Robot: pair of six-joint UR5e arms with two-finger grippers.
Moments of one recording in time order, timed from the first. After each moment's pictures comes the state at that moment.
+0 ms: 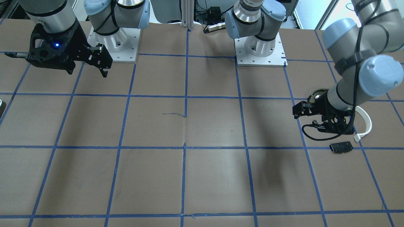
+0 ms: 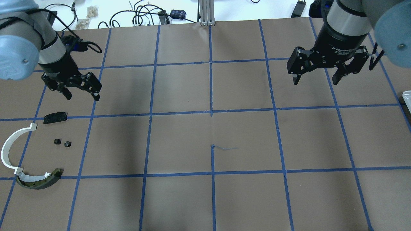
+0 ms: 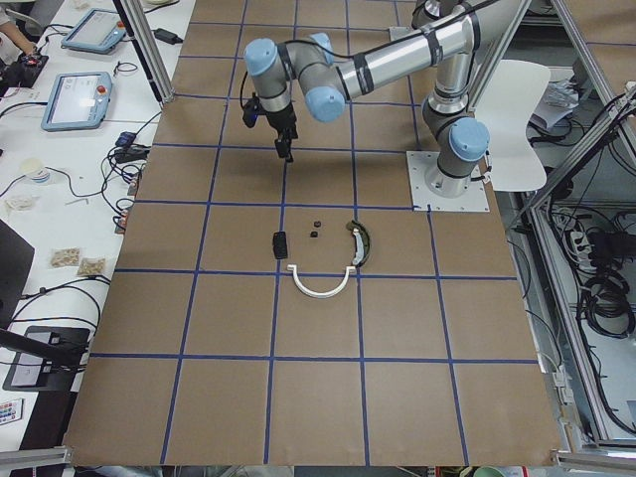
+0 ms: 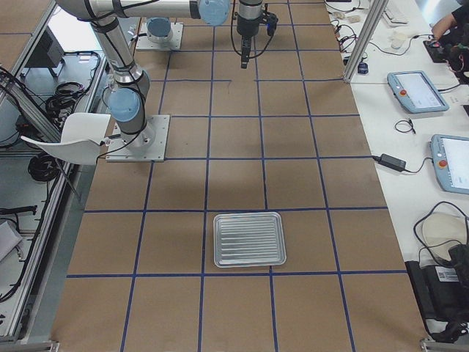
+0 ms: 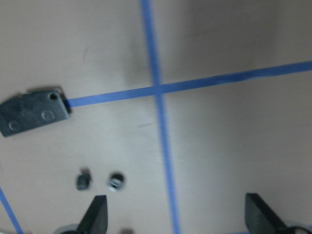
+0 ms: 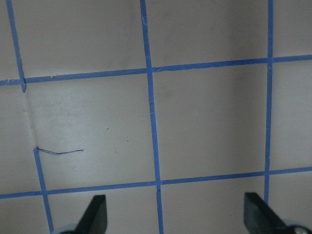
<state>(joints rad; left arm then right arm) -1.37 -1.72 -1.64 -1.50 1.61 0.29 1.54 -1.61 1.60 -1.52 -1.59 0.04</state>
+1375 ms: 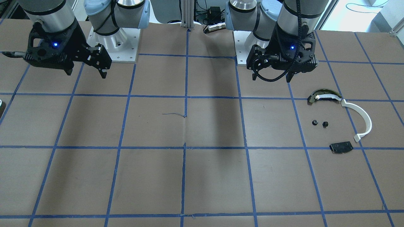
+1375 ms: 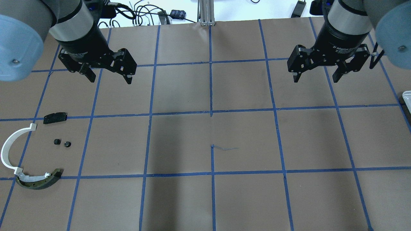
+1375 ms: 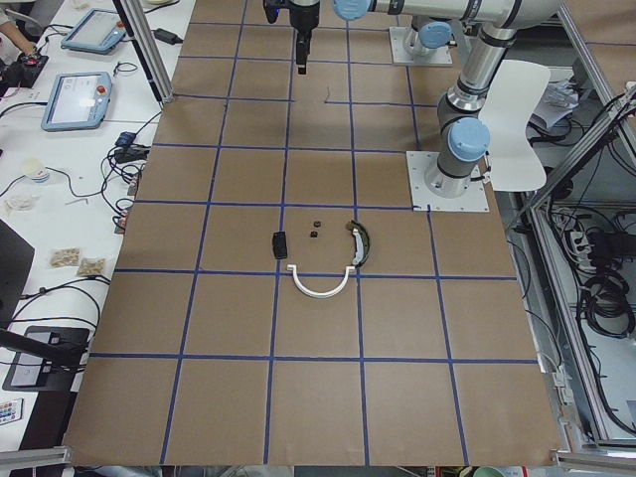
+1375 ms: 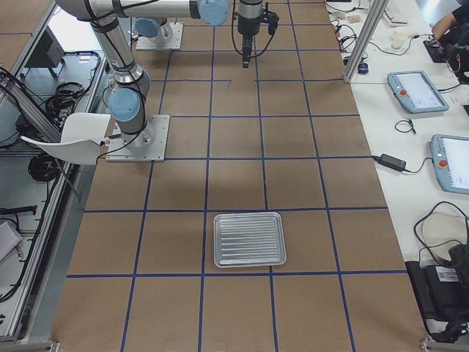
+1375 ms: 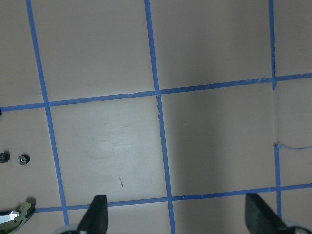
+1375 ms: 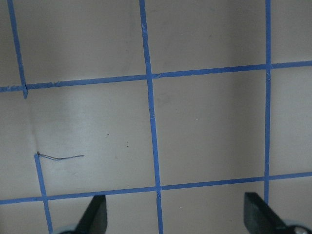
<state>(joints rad) -1.61 -1.56 -1.55 -1.59 1.61 0.05 1.54 -1.61 1.60 -1.54 -1.59 0.04</state>
